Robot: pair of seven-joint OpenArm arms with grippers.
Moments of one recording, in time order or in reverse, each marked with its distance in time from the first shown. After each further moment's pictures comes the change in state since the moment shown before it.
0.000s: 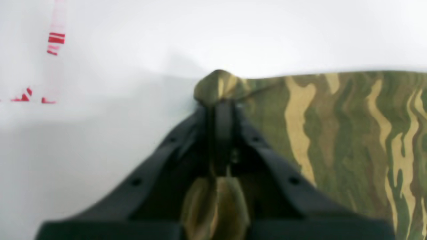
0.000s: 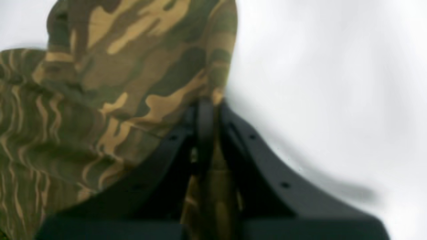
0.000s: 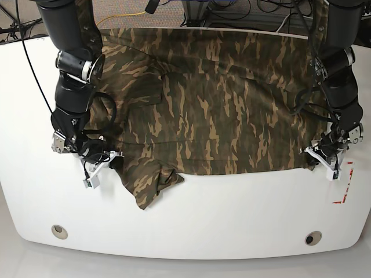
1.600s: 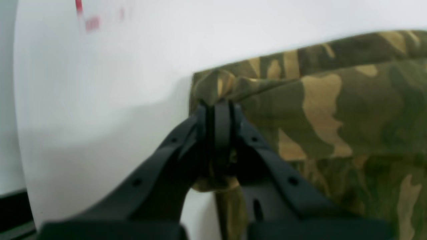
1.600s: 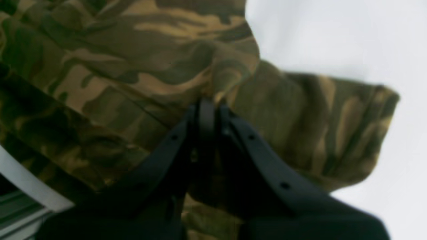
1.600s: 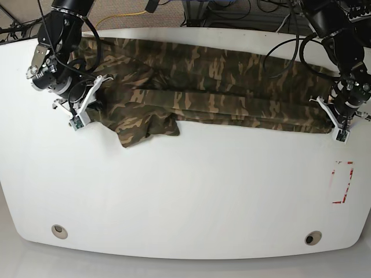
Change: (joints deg) left arm 33.2 6.4 -8.0 60.8 -2.0 -7.6 25.4; right arm -42.3 -0.7 3.5 71.0 22.2 0.3 -33.5
